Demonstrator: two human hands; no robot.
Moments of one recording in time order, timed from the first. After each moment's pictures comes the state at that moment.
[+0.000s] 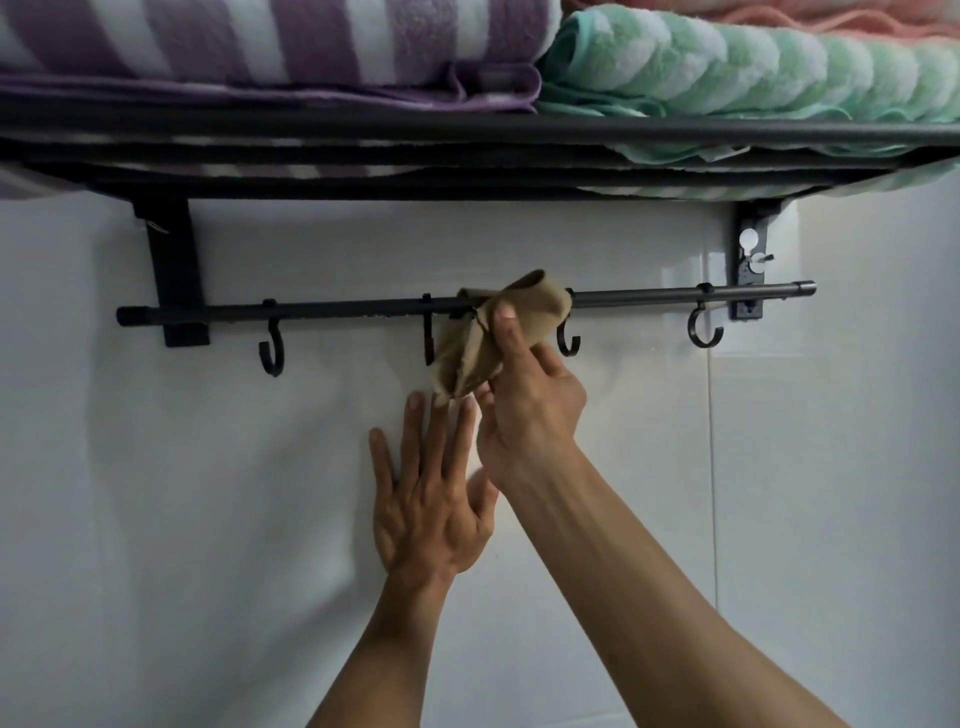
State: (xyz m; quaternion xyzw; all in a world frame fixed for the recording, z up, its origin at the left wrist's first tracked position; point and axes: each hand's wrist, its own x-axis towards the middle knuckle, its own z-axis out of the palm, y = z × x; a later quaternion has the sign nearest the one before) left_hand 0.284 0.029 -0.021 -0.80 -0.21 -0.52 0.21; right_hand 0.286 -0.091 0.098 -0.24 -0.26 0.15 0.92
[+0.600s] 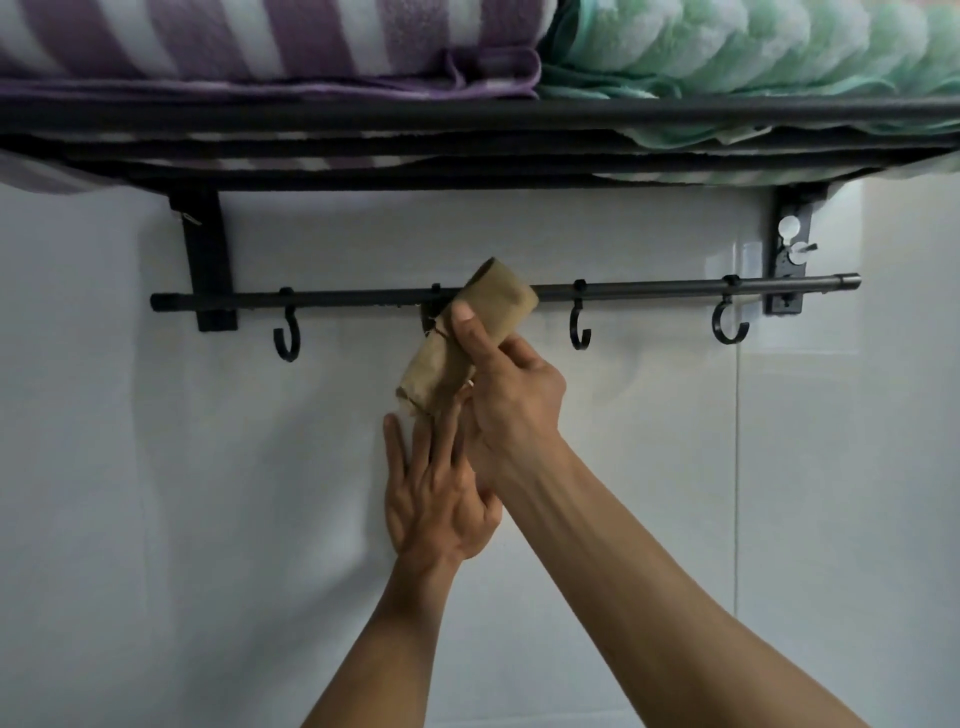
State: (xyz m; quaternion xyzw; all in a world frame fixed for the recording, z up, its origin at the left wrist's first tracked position) left_hand 0.283 0.023 -0.019 -0.80 -0.23 -0.51 0.22; right_hand 0.282 -0.086 0.094 -0.28 -0.30 0.22 0.88
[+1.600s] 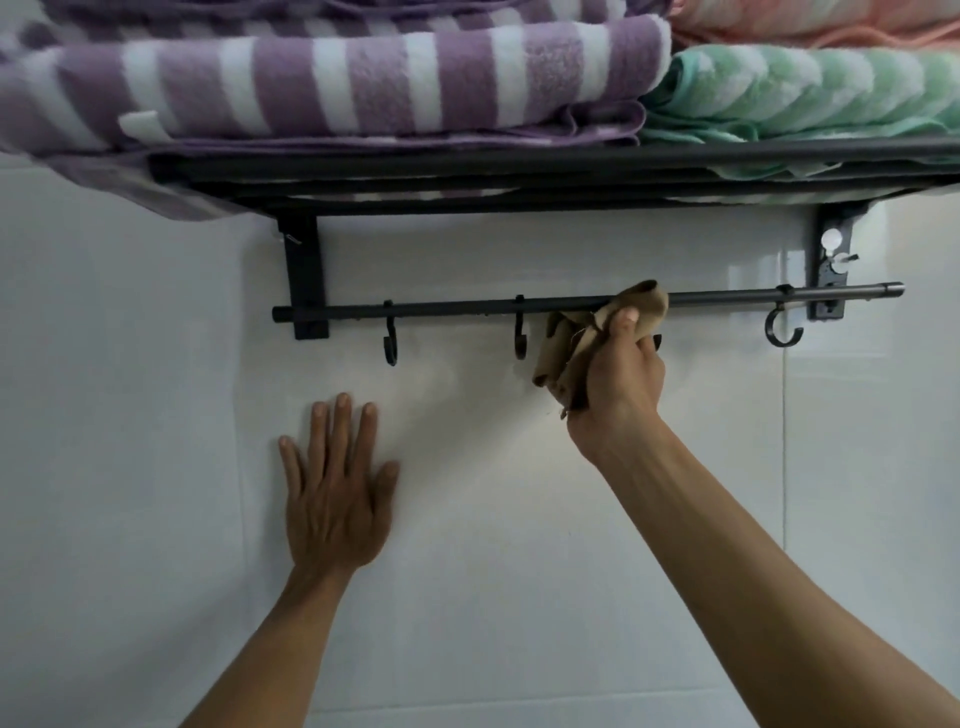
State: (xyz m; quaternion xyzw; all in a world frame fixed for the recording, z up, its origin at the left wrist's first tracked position) left_hand 0.153 0.140 -0.032 -0.78 -0.29 -0.52 0.19; right_hand 0.273 -0.099 0.112 -0.34 -0.21 0.11 0.91
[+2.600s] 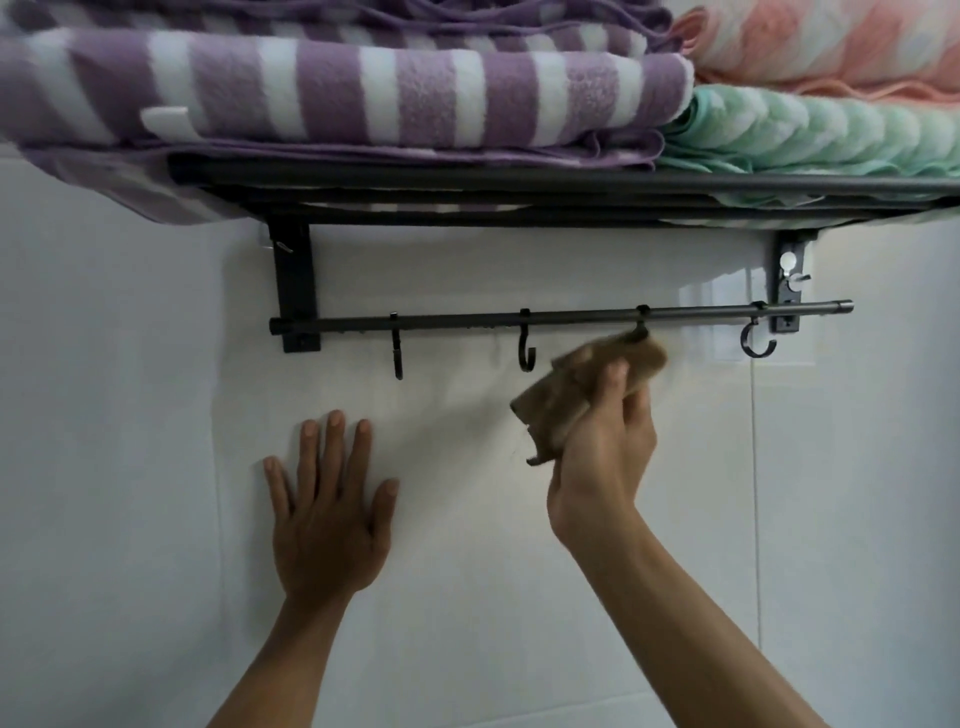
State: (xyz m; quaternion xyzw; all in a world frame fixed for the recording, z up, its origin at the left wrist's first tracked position) left_hand 0.151 0.143 -0.033 -0.75 -0.26 -0.57 0.21; right_hand 0.213 -0.095 0.075 -0.32 -0.21 -0.01 0.93
